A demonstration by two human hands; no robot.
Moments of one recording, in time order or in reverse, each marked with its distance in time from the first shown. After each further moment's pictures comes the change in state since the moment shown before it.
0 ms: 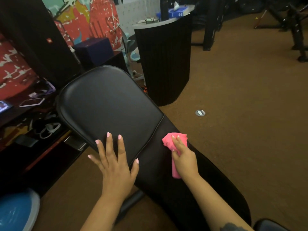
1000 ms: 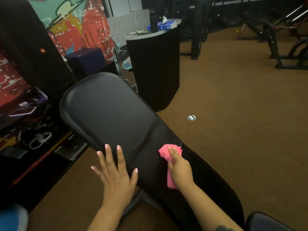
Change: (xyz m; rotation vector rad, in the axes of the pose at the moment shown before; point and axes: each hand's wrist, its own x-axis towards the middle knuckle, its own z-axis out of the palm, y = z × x) left_hand -0.032 -0.003 0.001 -0.143 -0.071 0.010; right_hand -0.039 0.004 0.005 -0.087 -0.030 0.091
